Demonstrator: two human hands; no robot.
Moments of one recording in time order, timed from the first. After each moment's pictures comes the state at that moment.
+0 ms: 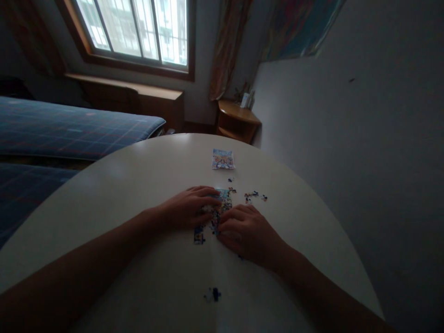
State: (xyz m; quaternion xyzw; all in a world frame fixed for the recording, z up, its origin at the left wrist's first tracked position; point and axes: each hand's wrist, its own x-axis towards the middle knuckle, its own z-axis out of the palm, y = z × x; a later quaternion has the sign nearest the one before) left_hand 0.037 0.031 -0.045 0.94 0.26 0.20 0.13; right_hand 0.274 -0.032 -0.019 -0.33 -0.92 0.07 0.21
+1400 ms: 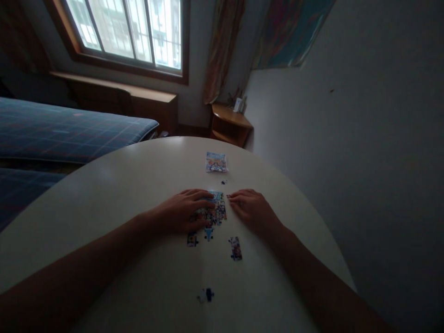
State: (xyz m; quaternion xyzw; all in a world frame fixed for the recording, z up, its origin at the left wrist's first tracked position) left_hand 0.042 0.026 -0.039 0.94 0.27 0.17 0.11; right_hand 0.309 0.017 -0.029 -0.47 -0.85 0.06 0.22
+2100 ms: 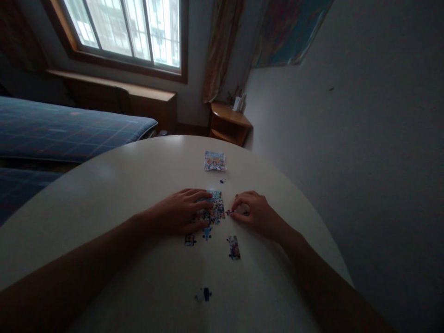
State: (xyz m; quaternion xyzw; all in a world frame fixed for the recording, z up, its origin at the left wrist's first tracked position) left_hand 0.042 0.023 -0.035 0.95 0.27 0.14 0.07; right_hand 0.314 0.004 -0.011 -0.49 -0.84 0.13 0.18
